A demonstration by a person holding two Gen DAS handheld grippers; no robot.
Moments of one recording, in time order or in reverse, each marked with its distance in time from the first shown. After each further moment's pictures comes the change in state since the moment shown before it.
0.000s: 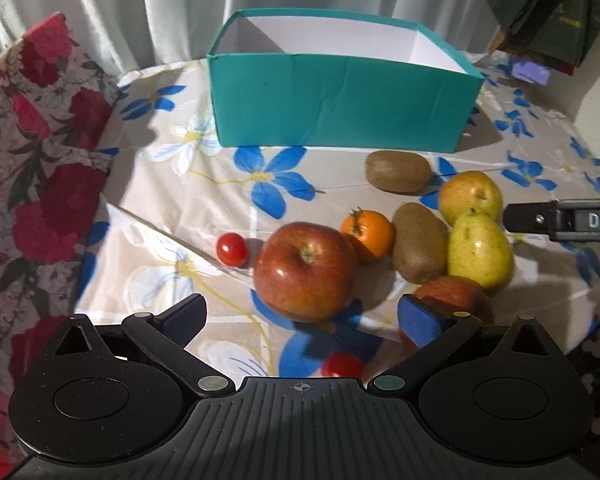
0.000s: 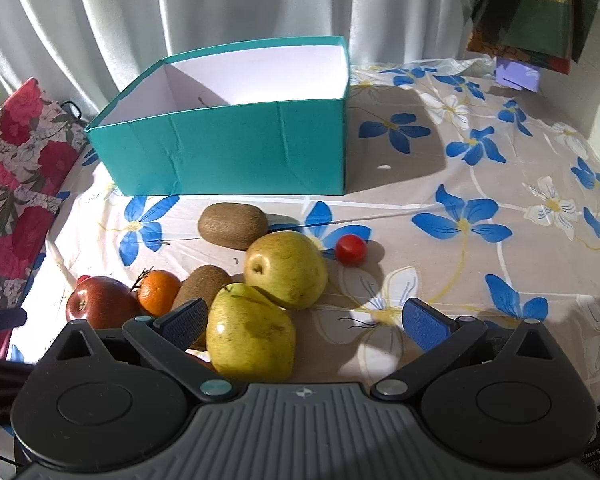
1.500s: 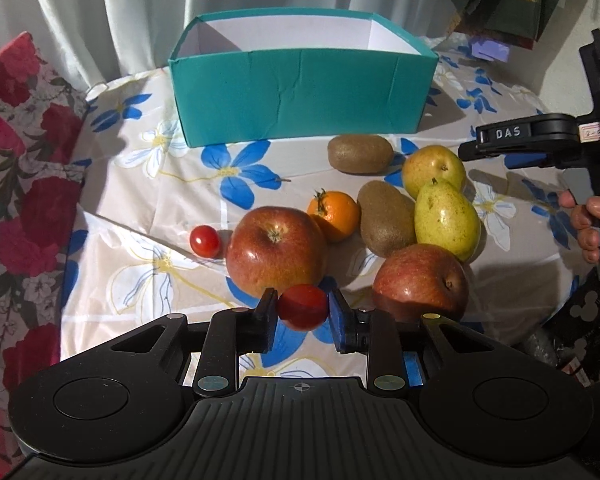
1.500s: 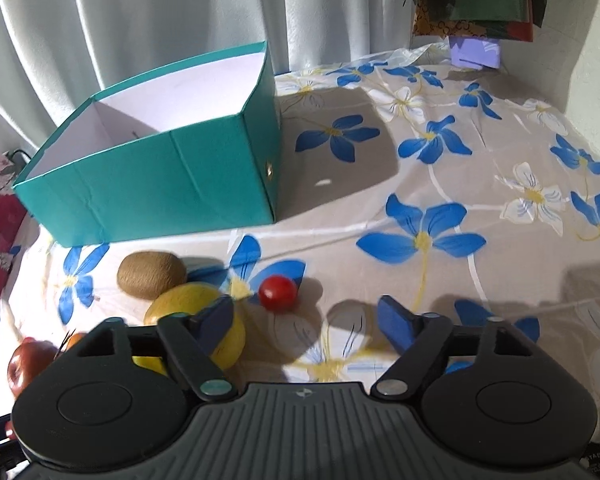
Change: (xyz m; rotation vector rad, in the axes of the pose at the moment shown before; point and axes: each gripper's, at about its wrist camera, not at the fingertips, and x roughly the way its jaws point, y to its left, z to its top) left arm -0.010 -0.010 -0.009 0.098 -0.012 -0.040; right arm 0.055 -0.047 0.022 0.105 -0.059 -0.047
